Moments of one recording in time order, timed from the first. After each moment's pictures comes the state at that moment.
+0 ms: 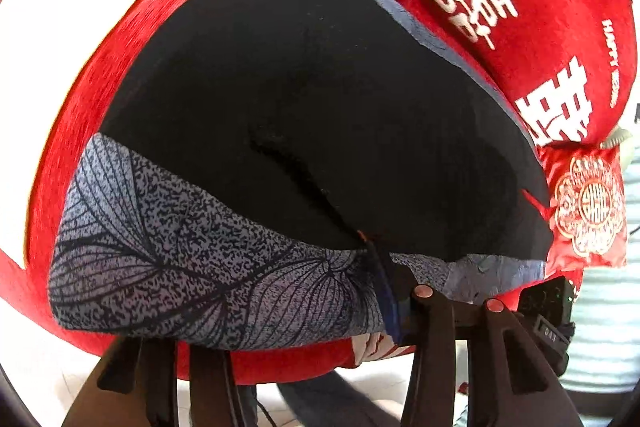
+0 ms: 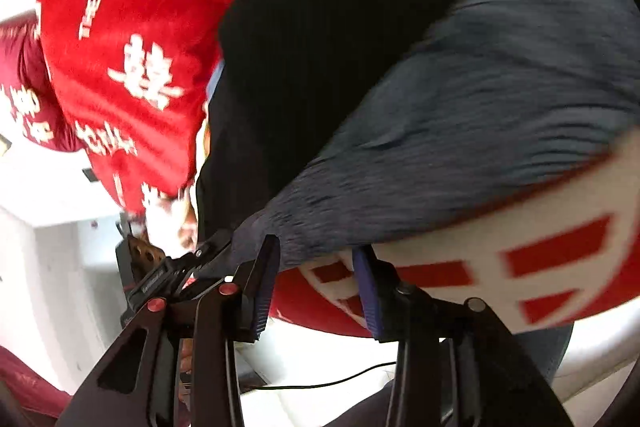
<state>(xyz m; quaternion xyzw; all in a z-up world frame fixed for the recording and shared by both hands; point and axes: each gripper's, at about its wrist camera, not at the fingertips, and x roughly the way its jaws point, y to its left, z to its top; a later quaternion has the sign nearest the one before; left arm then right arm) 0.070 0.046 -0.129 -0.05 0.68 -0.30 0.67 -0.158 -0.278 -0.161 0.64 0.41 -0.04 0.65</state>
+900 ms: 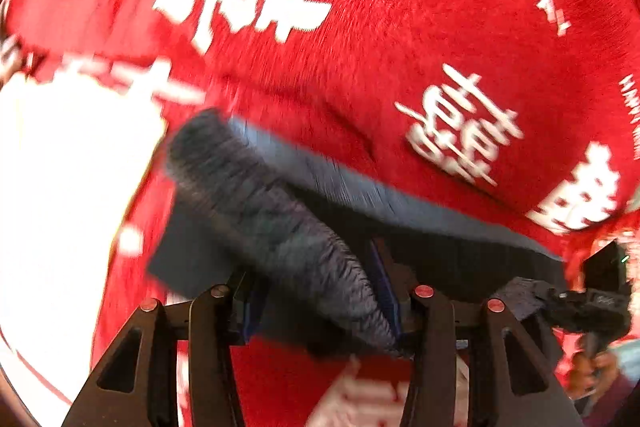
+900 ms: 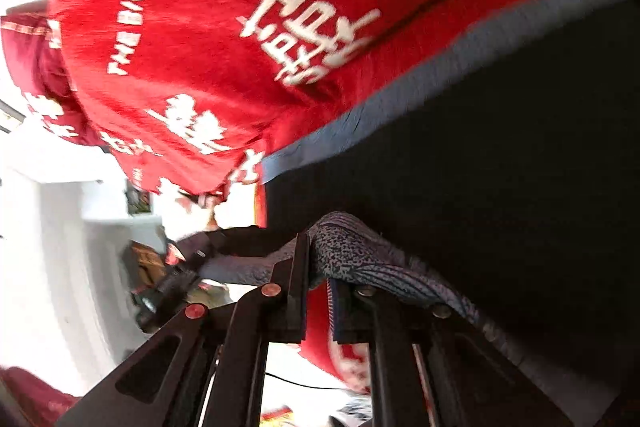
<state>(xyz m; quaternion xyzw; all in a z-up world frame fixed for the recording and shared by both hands) 0.206 -0.095 -0.057 0.01 0.57 -0.23 0.79 0.023 -0.472 -0.084 0.56 0.47 0.04 0.69</state>
